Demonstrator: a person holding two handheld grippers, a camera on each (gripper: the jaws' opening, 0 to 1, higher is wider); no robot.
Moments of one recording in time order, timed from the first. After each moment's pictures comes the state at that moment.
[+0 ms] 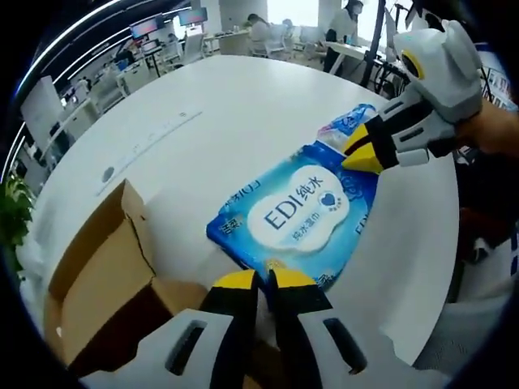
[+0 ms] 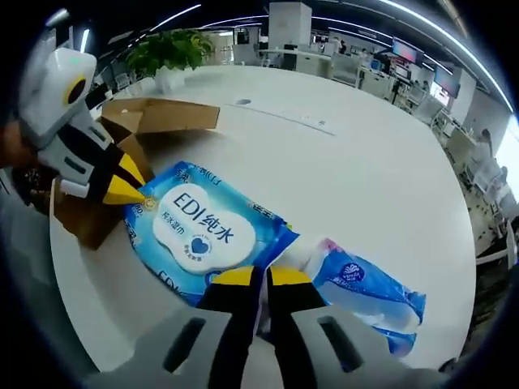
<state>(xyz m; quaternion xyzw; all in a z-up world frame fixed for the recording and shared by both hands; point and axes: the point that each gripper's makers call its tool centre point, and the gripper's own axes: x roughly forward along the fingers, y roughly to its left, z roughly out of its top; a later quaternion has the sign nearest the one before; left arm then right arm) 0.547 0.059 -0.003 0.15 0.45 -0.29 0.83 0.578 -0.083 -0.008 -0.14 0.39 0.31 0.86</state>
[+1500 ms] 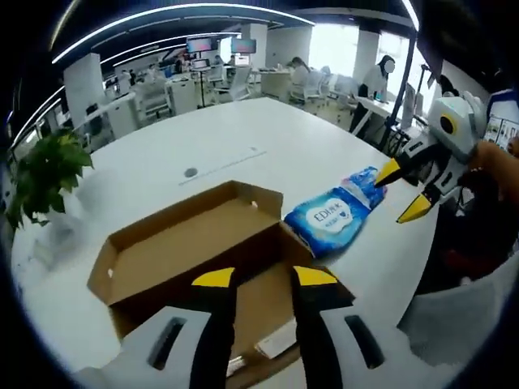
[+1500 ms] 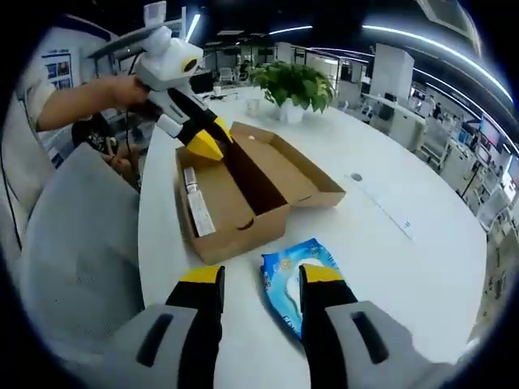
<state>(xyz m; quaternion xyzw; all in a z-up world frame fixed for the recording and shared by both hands) 0.494 0.199 0.116 0.06 0.37 -0.23 0.90 0.485 0.029 0.111 -0.22 0.29 0.55 0.75</state>
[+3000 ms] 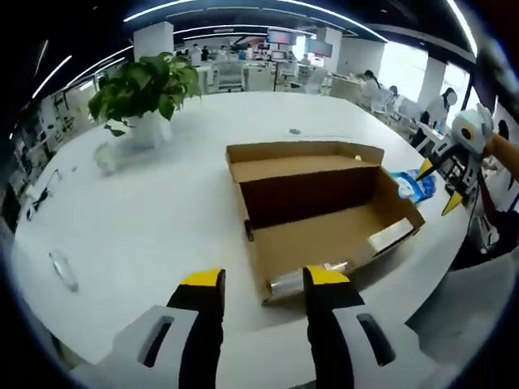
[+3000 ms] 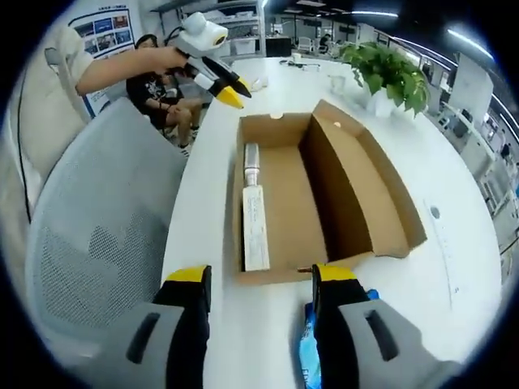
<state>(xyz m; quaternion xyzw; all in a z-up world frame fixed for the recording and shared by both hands) 0.397 0.389 0.075 -0.03 0.40 -0.07 0.92 0.446 0.118 0.072 -0.31 0.31 0.67 0.59</state>
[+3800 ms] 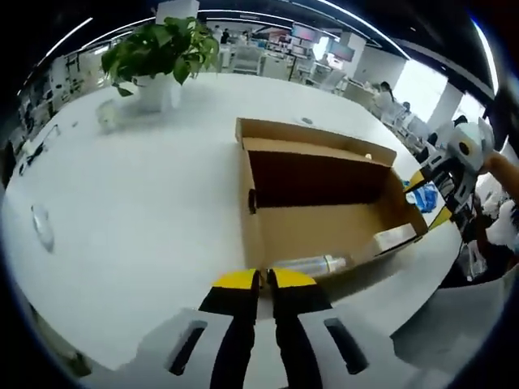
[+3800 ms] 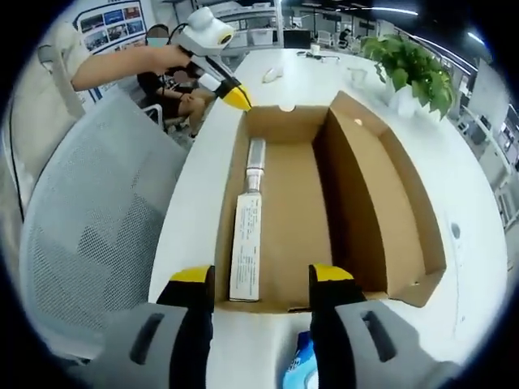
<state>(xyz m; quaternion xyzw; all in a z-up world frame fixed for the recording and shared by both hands) 0.392 0.383 0.041 -0.11 0.42 -0.05 0.90 0.451 0.151 0.043 -0.33 0.33 0.70 0.54</state>
